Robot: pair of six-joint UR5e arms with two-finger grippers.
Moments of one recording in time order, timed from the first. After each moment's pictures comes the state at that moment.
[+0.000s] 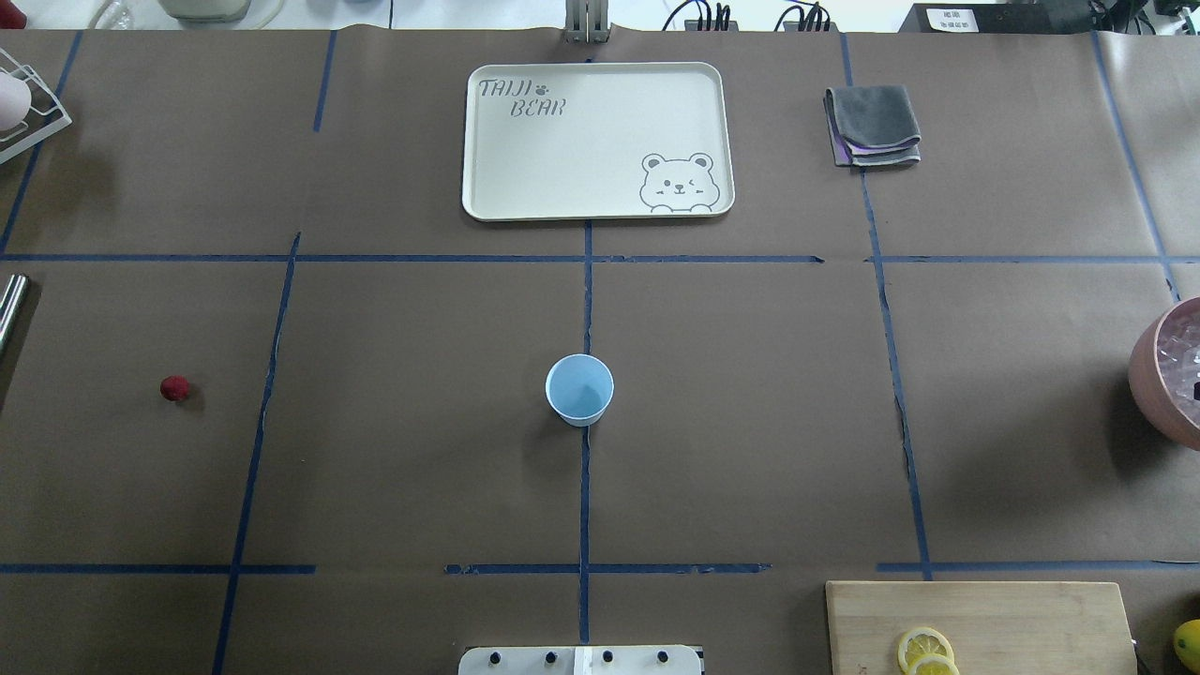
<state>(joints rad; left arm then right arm) -1.60 -1.53 -1.80 -1.37 -2.37 0.10 1.18 -1.87 1.77 -1.22 2.25 0.86</state>
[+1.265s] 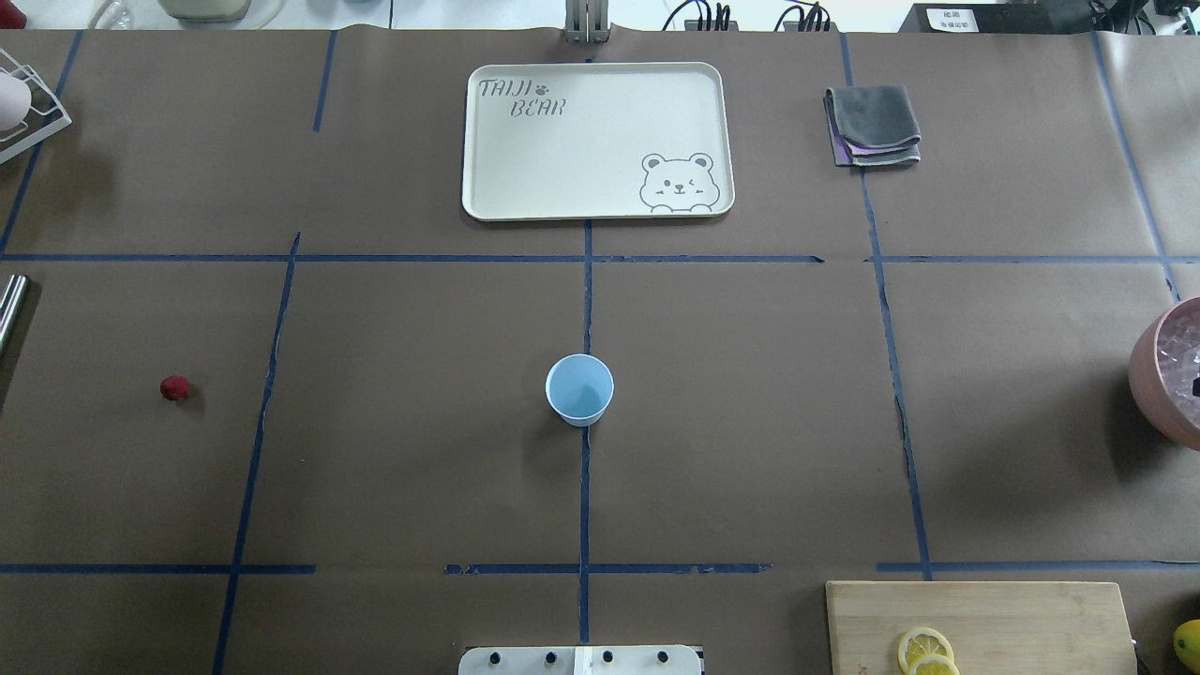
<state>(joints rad) -1.60 -1.50 -1.83 -1.37 -2.37 0.10 1.17 -1.84 1.76 -1.22 2.22 0.88</state>
